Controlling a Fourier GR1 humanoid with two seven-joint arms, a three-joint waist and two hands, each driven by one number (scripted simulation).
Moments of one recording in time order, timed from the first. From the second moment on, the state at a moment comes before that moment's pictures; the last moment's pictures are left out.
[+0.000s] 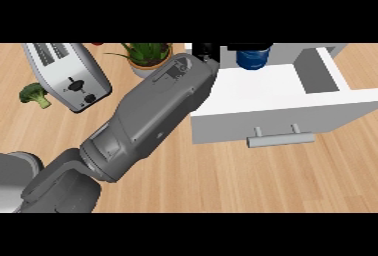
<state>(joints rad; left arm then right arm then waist) -1.40 0.00 -0.53 -0.50 0.83 0.73 -0.08 0.32 -0.04 -0.66 -2.31 -0.54 0.42 0.34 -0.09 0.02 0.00</state>
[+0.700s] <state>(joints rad) -1.38 0.00 -0.61 -0.48 0.95 0.80 -0.15 0.32 -0.04 -0.66 -2.30 -0.53 0.44 0.34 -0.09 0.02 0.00</state>
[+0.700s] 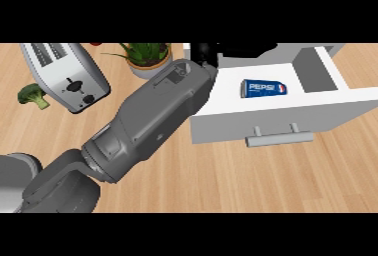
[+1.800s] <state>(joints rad) -1.41 0.00 -0.62 -0.51 1.05 0.80 -0.28 0.08 -0.11 -0.46 -2.39 0.09 0.49 0.11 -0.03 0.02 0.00</state>
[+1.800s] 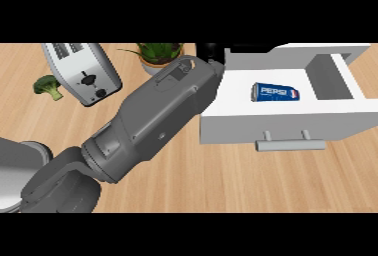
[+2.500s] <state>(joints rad) -1.40 0.03 -0.59 -0.52 1.02 0.80 -0.22 -0.18 -0.10 -0.08 -2.06 0.75 0.28 0.01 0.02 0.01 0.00</state>
